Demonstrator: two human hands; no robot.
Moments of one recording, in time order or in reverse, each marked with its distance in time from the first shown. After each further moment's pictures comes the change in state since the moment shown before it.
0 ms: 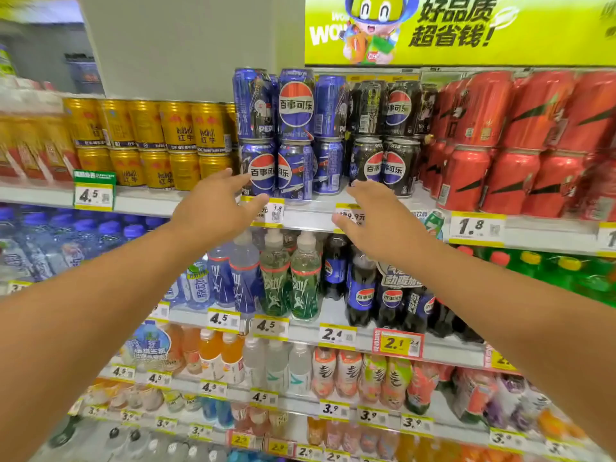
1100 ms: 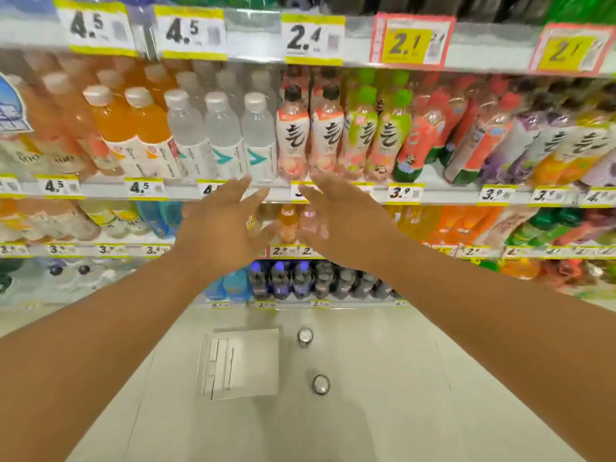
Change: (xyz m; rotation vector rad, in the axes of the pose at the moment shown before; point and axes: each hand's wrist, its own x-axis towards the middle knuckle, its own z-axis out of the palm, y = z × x) left_hand -0.334 -0.129 0.351 0.022 -0.415 0.302; right_hand -0.336 -0.009 0.327 -0.083 -0.422 0.075
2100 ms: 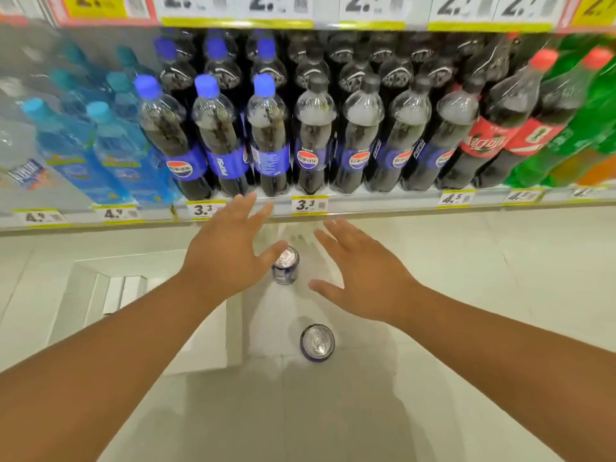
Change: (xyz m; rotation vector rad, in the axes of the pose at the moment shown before) left_hand -0.136 -0.071 0.596 -0.013 -0.178 -0.014; right_hand -0.168 0.097 0.599 0.112 -0.234 0.068
